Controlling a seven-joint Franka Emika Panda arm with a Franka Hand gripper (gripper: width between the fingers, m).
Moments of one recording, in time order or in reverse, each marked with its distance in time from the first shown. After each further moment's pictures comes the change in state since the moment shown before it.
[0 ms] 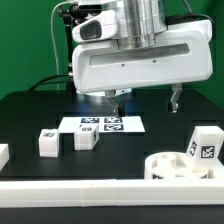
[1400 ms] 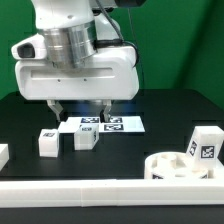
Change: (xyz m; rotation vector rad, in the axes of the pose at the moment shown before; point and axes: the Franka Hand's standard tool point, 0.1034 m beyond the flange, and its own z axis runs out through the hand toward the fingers) arm -0.060 0.115 0.022 -0.026 -0.229 0.187
